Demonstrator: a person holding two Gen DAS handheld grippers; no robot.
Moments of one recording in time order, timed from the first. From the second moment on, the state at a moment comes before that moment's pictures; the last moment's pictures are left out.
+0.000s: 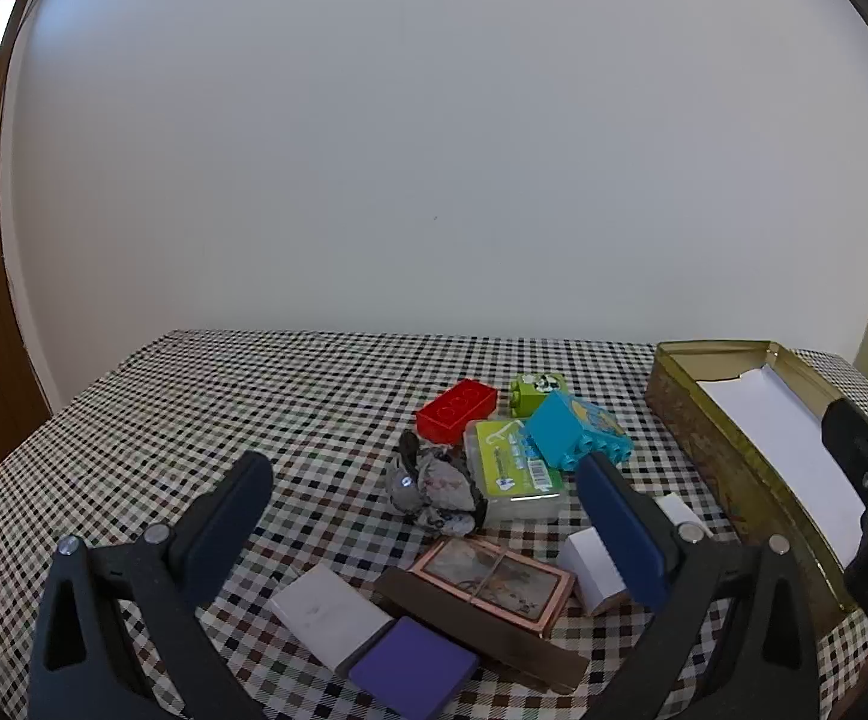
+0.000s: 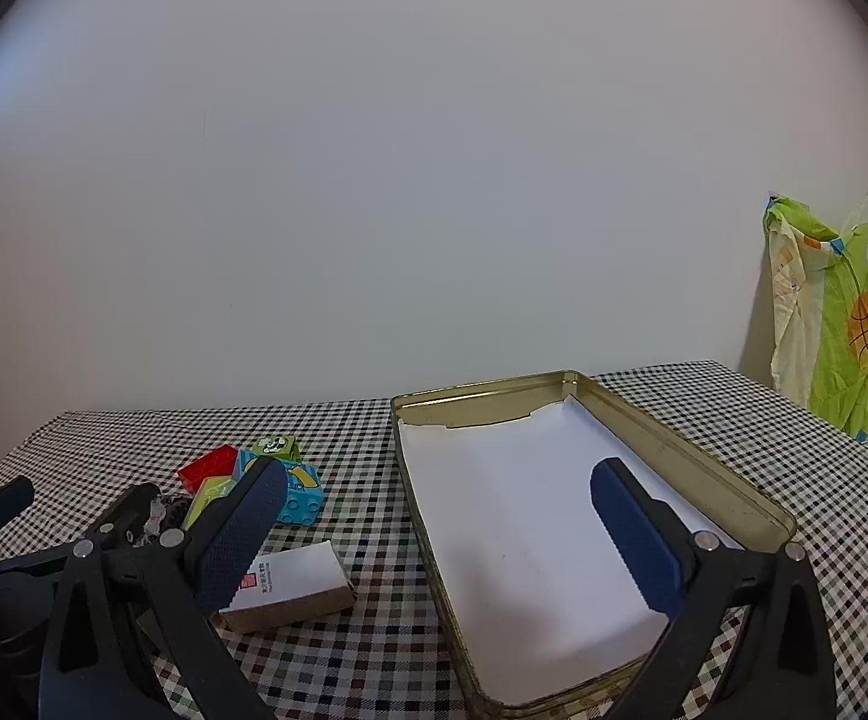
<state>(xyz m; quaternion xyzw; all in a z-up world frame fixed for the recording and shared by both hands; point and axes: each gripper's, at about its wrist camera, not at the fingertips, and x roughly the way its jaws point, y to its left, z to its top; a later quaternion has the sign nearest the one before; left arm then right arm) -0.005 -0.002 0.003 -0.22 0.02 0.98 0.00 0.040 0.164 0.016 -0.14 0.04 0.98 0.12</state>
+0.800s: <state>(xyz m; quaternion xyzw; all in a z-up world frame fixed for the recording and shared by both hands) -0.003 -0.004 0.001 -0.22 0.01 0.98 0.01 0.040 0.161 0.015 -0.14 0.04 0.98 0.10</state>
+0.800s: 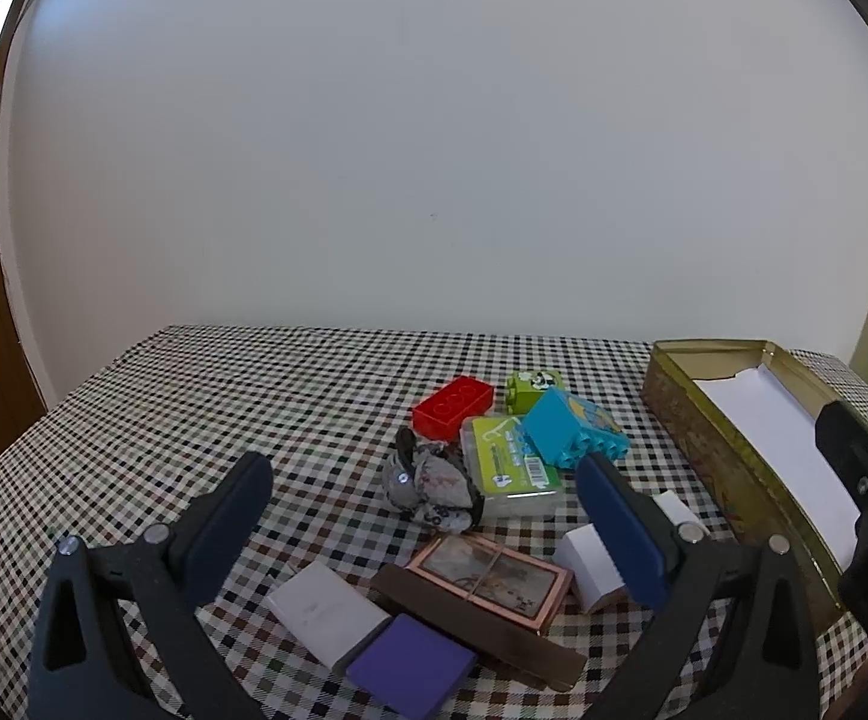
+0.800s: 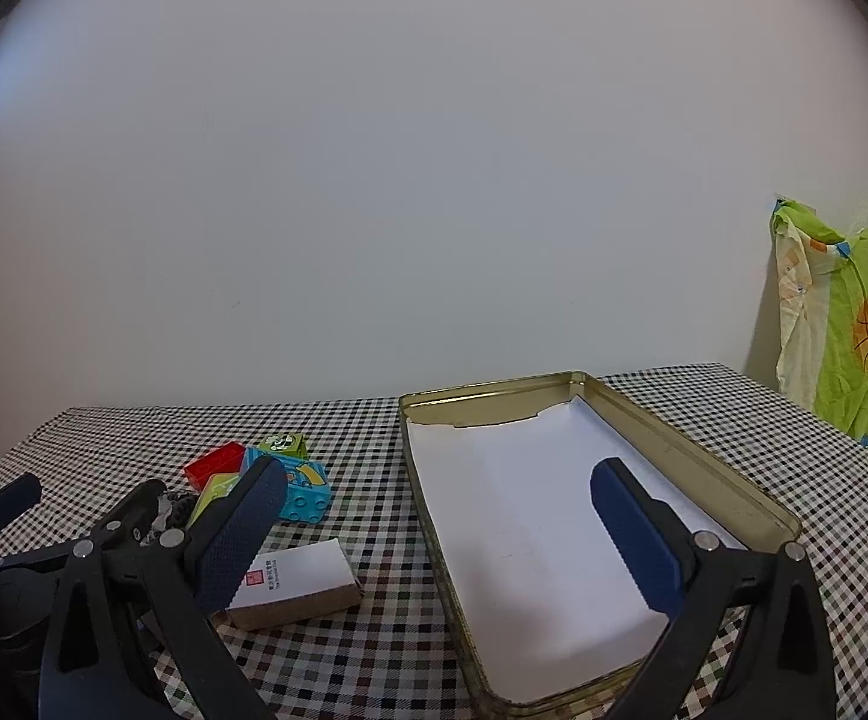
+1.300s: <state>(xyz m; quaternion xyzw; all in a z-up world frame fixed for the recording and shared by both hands) -0.003 -0.004 0.000 -0.23 0.00 0.97 0.01 0.039 0.161 0.012 -0.14 0.04 0.98 0.10</state>
